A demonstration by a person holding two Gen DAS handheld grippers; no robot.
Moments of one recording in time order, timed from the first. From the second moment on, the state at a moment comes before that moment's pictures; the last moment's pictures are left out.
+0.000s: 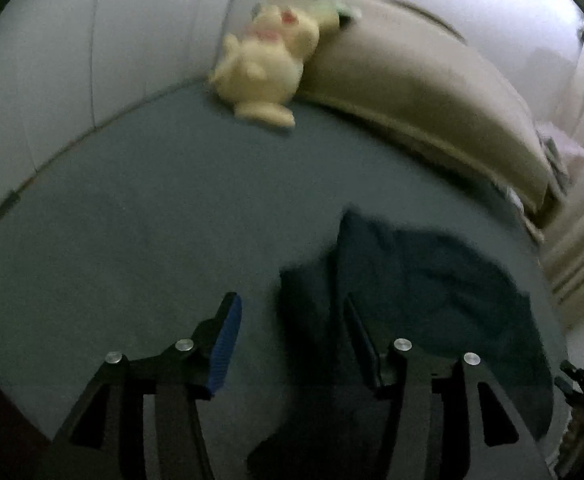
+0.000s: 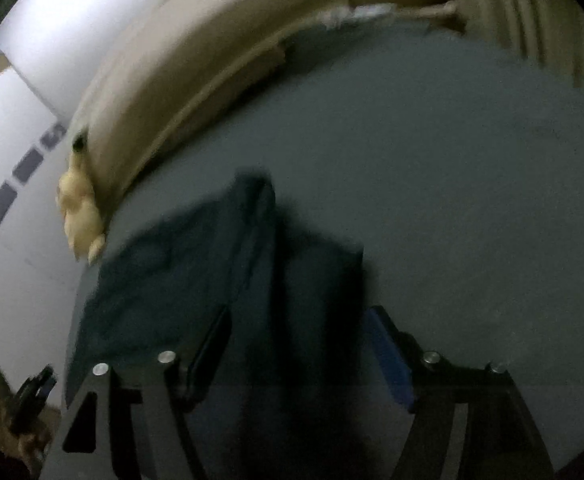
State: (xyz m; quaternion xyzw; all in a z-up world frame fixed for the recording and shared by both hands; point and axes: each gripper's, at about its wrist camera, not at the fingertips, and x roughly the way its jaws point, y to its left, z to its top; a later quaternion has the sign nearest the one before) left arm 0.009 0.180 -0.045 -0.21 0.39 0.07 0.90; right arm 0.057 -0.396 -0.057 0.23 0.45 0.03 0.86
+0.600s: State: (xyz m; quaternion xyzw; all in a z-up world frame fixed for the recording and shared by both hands) left arm 0.137 -0.001 -0.084 -0.04 0.47 -0.03 0.88; right arm 0.187 -0.219 -0.090 0.00 0.52 0.06 0.85
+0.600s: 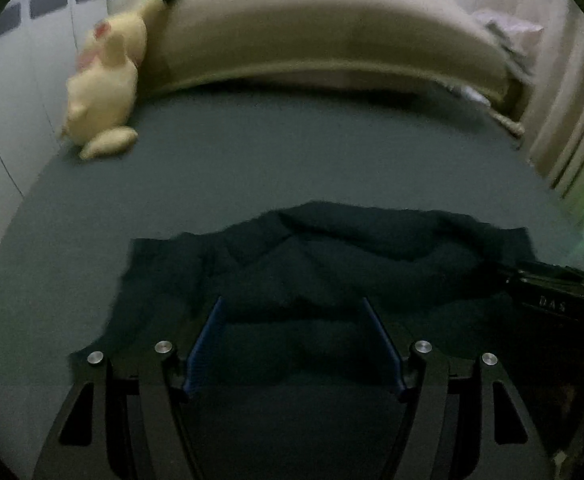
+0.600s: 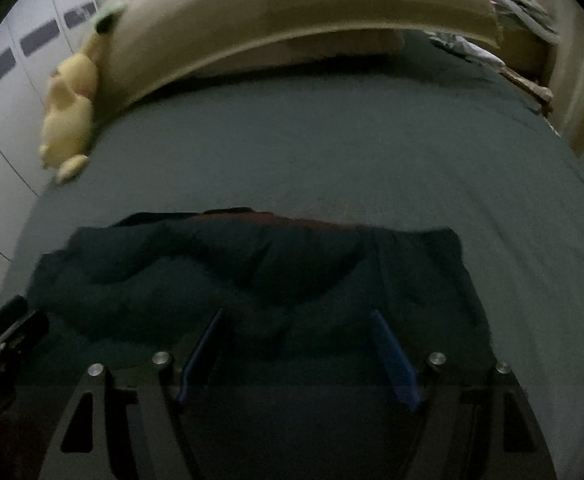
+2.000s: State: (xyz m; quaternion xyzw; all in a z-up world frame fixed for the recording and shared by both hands) left arm -0.002 0.037 -0.095 -0.02 0.47 0.05 0.88; right arm 0.001 -0.215 -0.101 0.00 0.48 0.05 0.88
